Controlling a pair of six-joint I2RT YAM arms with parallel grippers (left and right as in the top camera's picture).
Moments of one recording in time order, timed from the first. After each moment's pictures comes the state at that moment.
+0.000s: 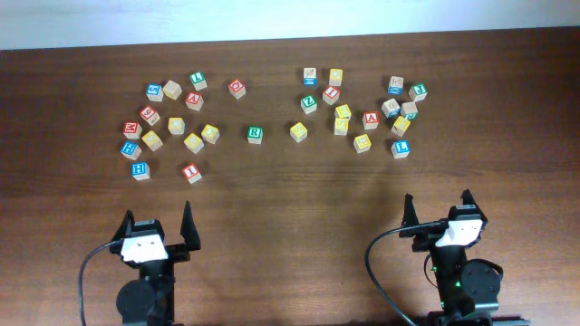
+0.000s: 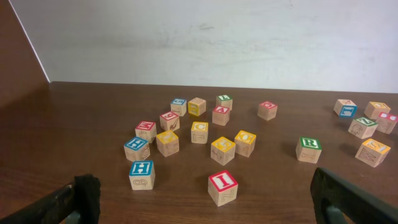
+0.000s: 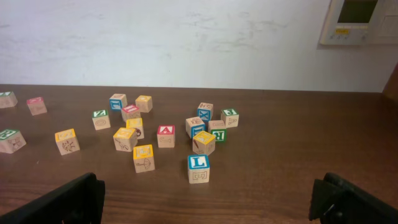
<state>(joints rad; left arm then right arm) 0.05 0.01 0.01 -0.07 -0.06 -0.01 -0.01 0.01 0.01 -0.07 -0.02 0.00</state>
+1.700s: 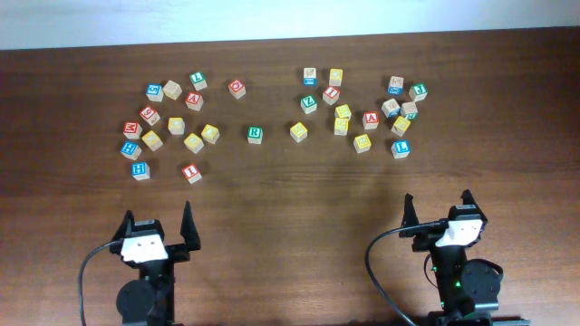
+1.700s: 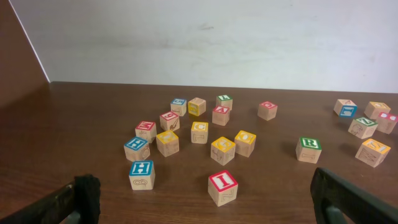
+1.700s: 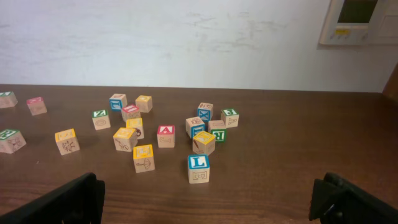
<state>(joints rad) 0.05 0.01 0.01 -0.07 -0.06 -0.01 -0.01 0.01 0.01 -0.07 -0.02 0.00</state>
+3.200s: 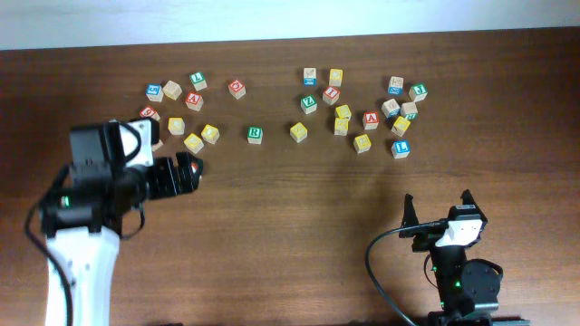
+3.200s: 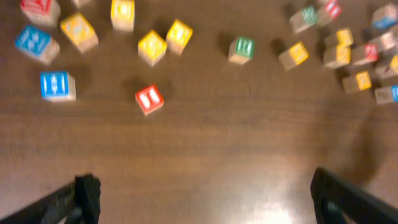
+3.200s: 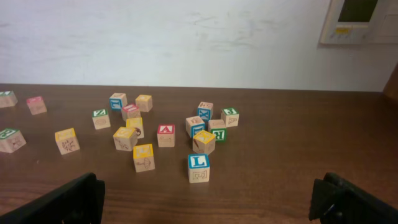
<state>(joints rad) 0.08 1.21 1.19 -0.98 0.26 -0.09 -0.01 0.01 0.01 -0.07 -0.02 0.00</state>
